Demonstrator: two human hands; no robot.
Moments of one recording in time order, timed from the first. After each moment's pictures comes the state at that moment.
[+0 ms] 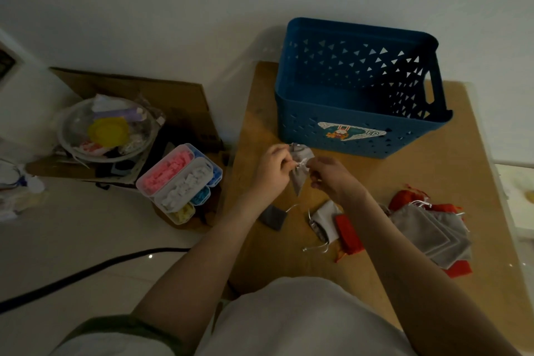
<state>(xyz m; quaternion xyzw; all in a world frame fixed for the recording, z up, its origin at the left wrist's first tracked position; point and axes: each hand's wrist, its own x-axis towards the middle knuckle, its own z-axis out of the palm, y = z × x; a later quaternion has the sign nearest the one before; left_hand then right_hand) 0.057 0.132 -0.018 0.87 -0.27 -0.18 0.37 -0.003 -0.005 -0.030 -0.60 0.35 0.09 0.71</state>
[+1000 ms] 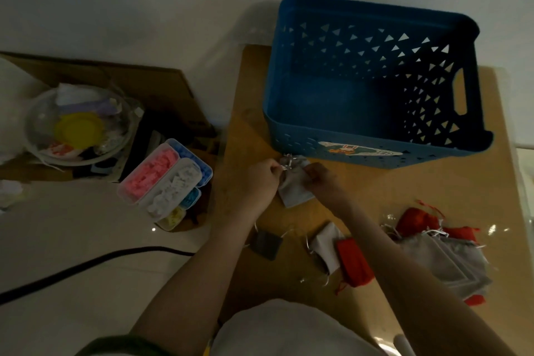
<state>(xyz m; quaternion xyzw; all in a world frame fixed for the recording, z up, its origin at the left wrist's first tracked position) 0.122 0.091 -0.069 0.89 -0.11 -0.32 0.31 0.037 -0.045 -0.100 -0.82 0.30 0.14 0.47</state>
